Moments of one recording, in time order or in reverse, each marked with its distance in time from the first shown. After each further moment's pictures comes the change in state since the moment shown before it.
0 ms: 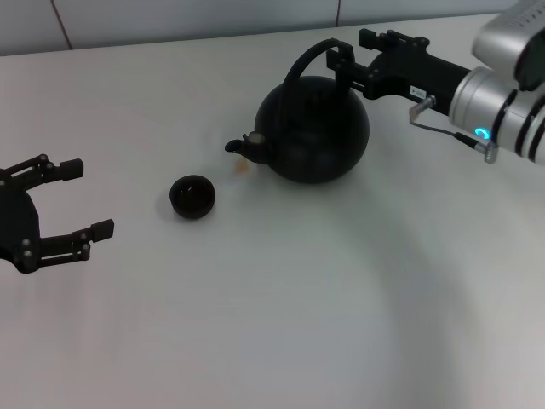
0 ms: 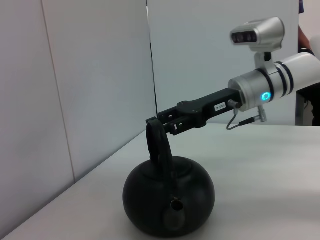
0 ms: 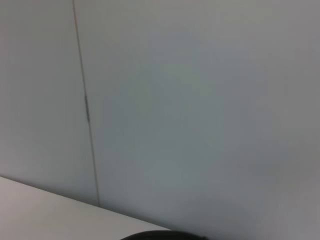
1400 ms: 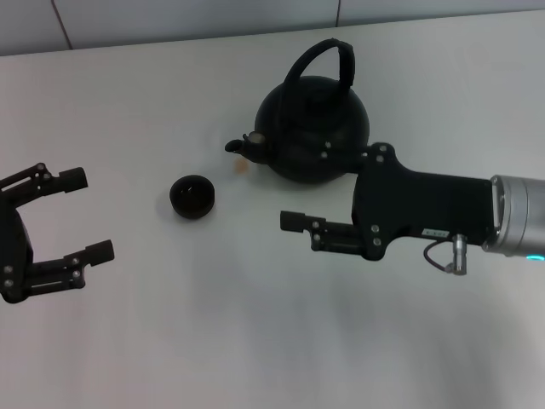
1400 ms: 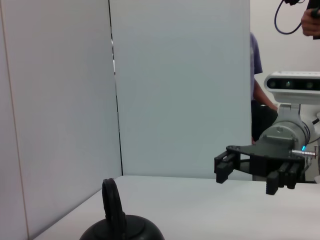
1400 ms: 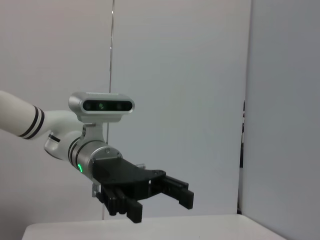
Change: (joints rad) left arm 0.034 -0.031 -0.099 0.025 -0.008 0.227 -0.003; right arm -0.159 -0.008 0.039 -0.075 -0.211 -0.803 -0.140
